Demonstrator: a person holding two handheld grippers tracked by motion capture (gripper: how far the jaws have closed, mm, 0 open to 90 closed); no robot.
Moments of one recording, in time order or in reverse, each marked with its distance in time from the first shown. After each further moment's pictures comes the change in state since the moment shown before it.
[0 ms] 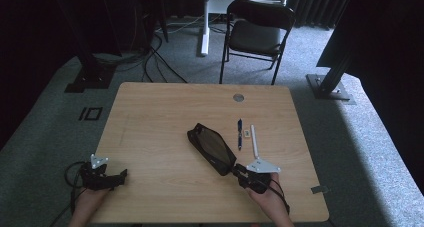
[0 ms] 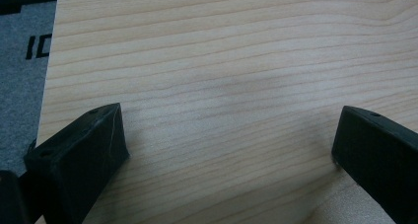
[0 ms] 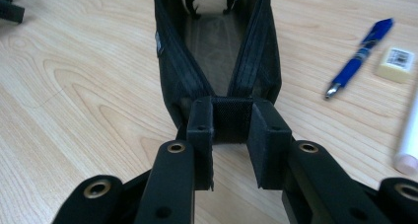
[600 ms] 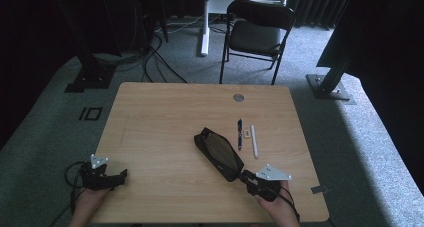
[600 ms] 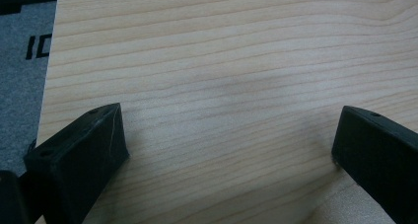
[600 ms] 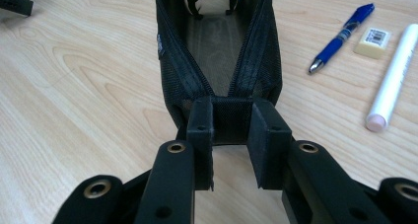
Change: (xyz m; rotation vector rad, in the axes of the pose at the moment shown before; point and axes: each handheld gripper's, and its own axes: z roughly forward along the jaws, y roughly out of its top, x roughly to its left) left arm 0.000 0.000 0.000 0.000 0.000 0.000; right arm -0.004 -0.015 -0.026 0.006 0.003 0.009
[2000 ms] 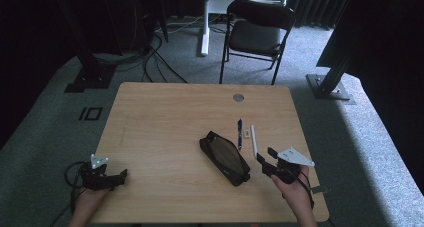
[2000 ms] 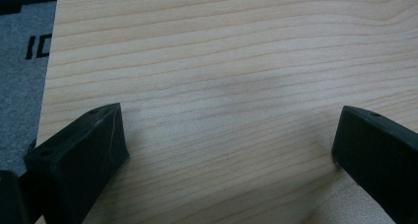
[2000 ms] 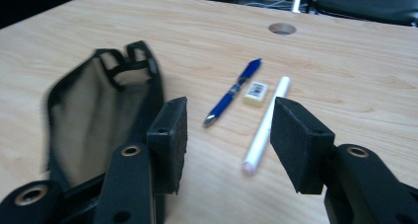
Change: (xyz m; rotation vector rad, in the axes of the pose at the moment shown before) left arm 0.000 0.000 0.000 0.000 0.000 0.000; right arm -0.056 0.033 -0.017 -0.125 -0.187 0.071
